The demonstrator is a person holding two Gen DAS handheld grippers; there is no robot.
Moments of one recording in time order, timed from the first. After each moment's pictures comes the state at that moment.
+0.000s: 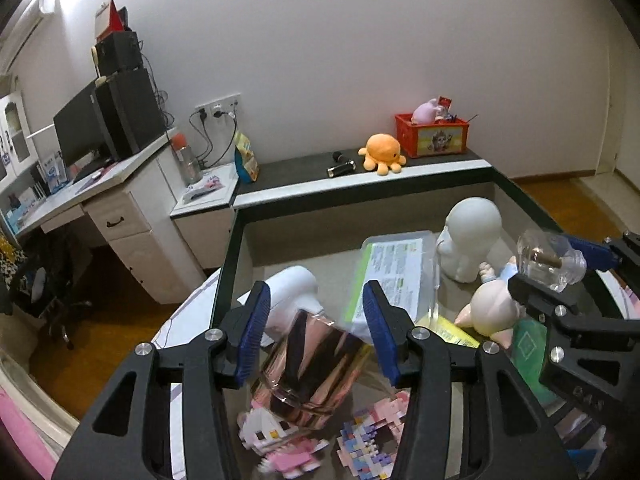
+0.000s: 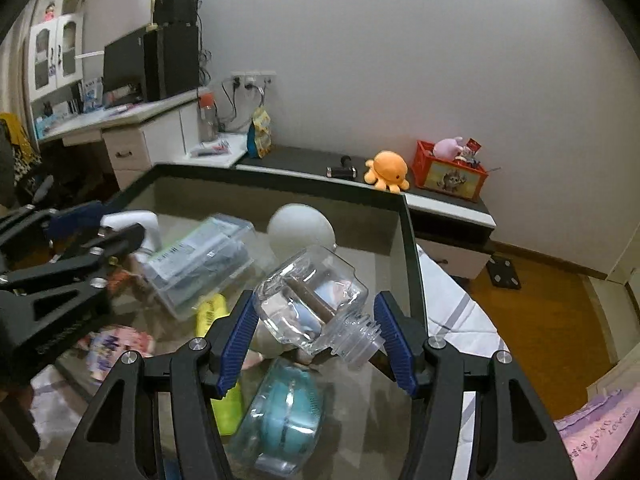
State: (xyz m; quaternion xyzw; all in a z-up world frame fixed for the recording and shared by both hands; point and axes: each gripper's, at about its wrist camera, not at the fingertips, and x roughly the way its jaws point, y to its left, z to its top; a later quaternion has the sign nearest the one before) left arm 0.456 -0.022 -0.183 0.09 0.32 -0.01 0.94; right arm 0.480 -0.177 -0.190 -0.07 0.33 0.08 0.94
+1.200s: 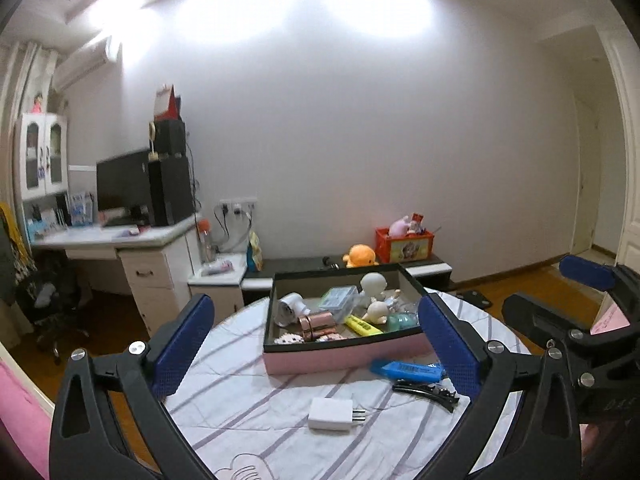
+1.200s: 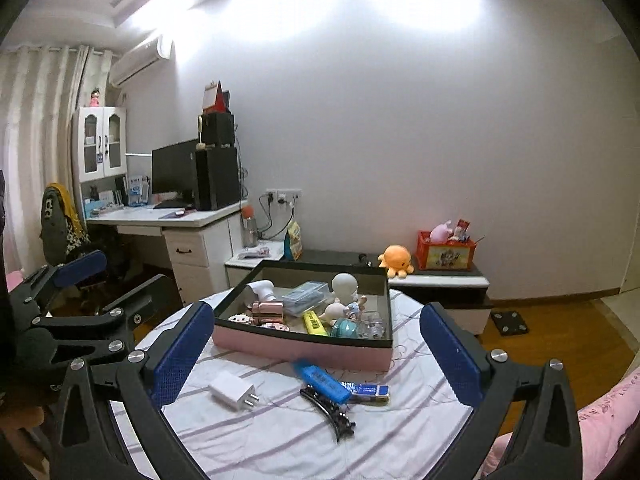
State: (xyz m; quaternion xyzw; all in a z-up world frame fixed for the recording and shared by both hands) left arm 0.161 -0.010 -0.077 0.03 0.11 -0.03 0.99; right arm 0.211 -0.191 -0.086 -0.01 0.13 0.12 0.98
